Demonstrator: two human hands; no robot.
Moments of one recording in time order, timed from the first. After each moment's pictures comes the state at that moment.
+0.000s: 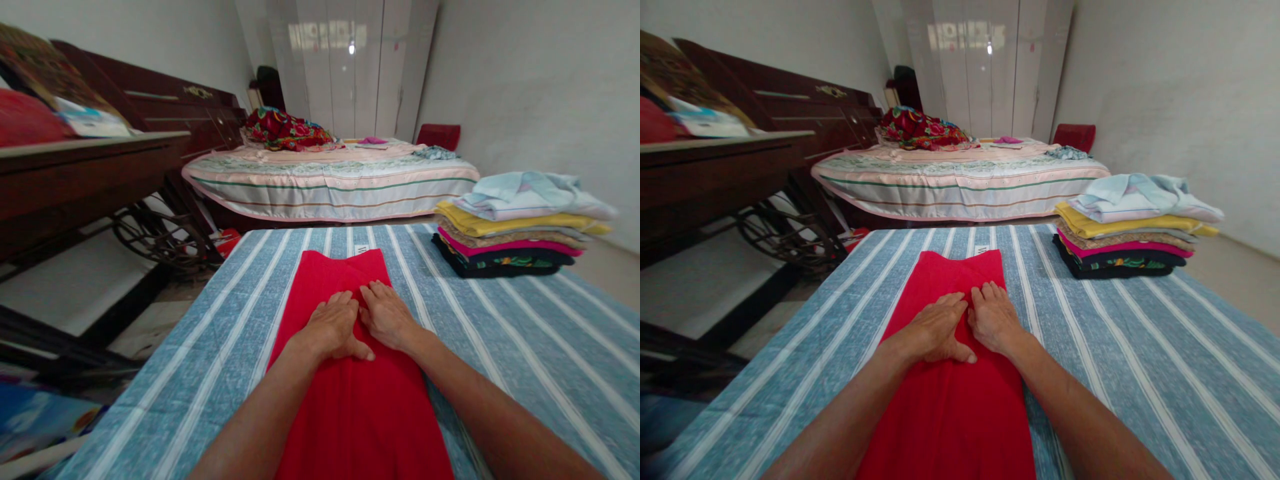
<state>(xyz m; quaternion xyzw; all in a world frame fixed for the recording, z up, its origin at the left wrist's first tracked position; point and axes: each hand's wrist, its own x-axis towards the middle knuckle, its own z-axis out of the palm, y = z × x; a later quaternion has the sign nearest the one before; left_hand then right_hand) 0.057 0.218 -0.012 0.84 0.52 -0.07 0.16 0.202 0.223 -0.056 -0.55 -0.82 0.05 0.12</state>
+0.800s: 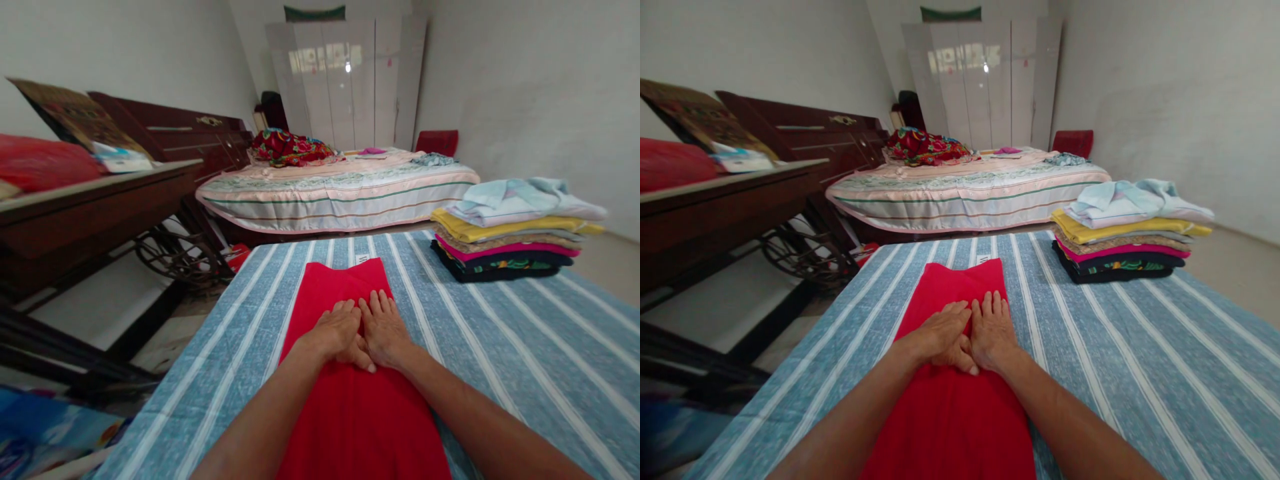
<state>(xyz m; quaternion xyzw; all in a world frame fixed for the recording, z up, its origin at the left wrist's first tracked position) 0.061 0.225 -0.013 0.84 0.51 -0.11 0.17 0.187 0.207 -0.059 -0.60 -0.79 0.11 0.09</state>
